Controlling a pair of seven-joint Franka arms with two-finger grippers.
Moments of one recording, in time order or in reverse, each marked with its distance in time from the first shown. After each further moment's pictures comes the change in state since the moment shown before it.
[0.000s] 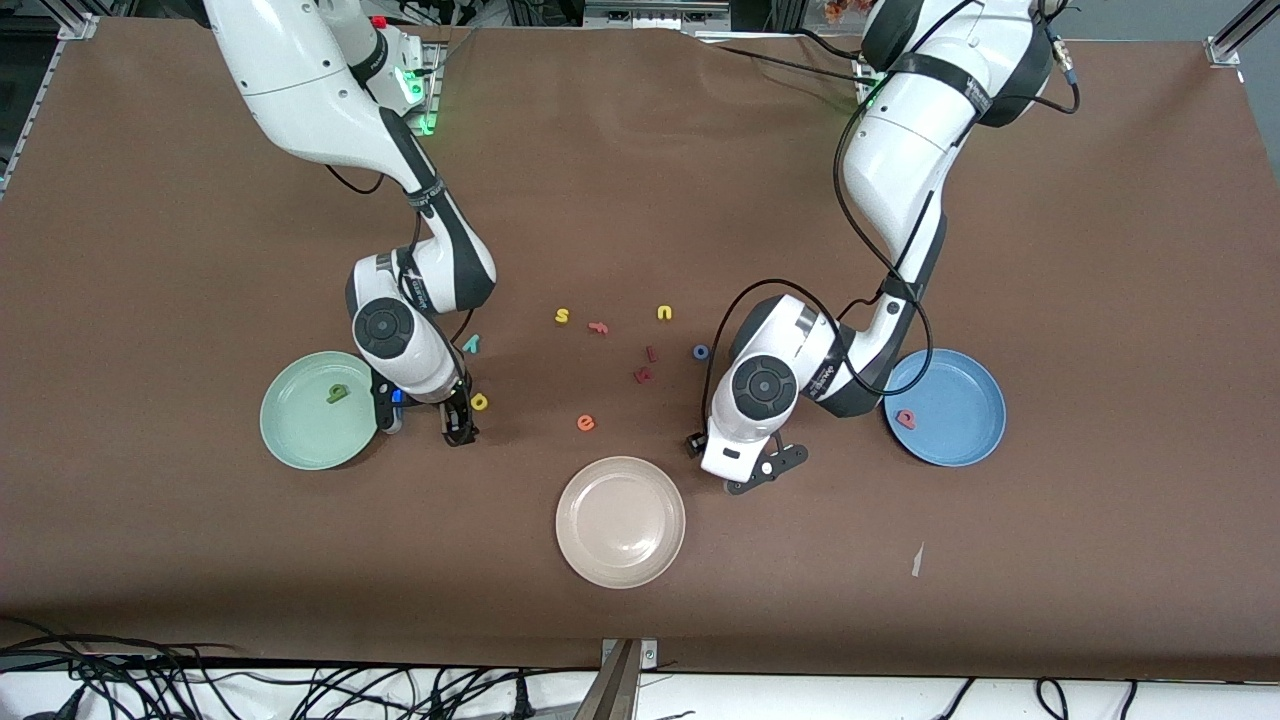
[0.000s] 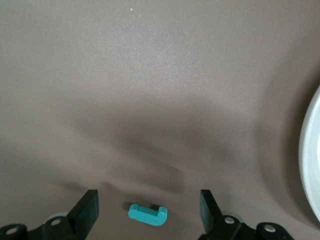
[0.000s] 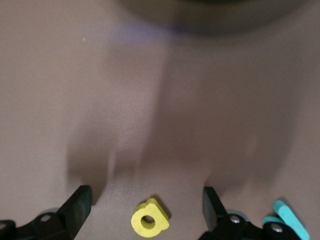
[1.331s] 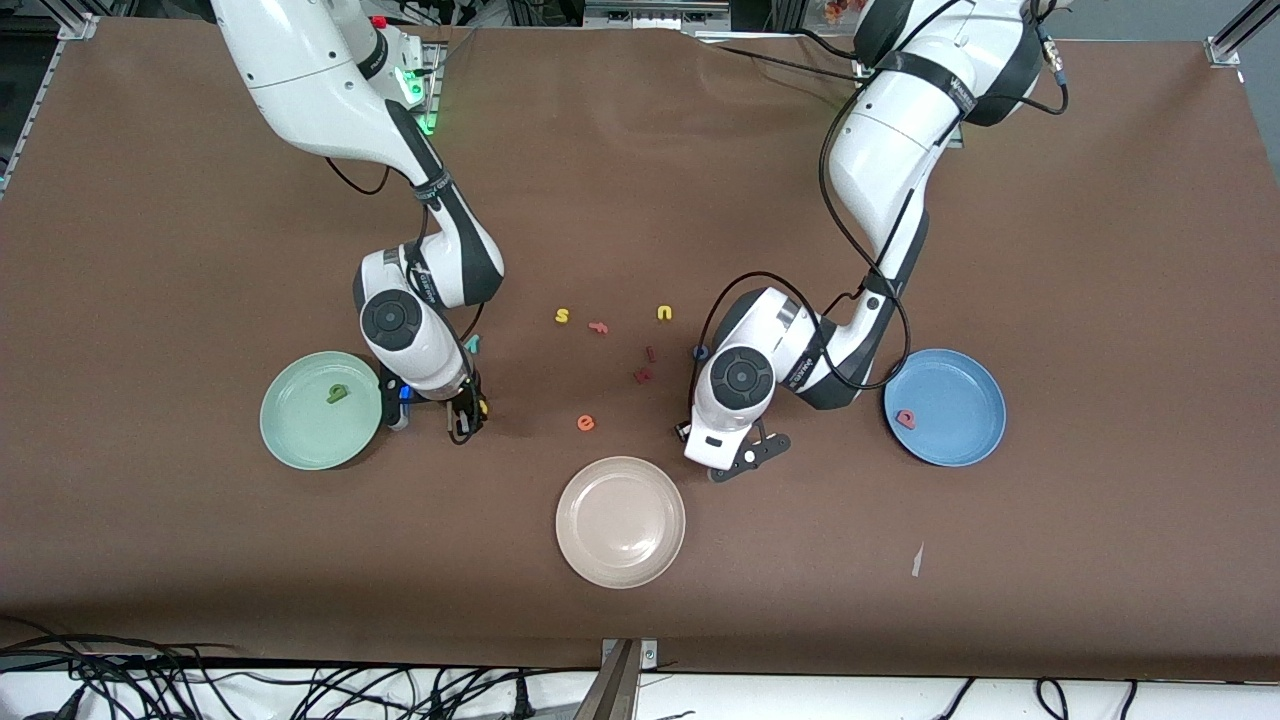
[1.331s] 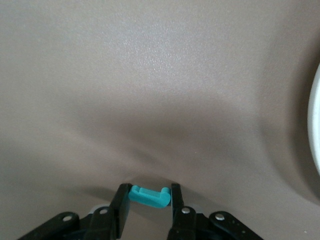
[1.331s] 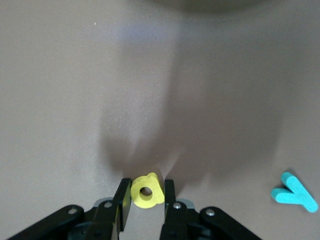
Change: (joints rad) left arm -0.032 0.005 -0.002 -0.016 0.000 -0.002 -0.014; right arm 0.019 -0.012 -0.001 0.003 0.005 0.021 0.049
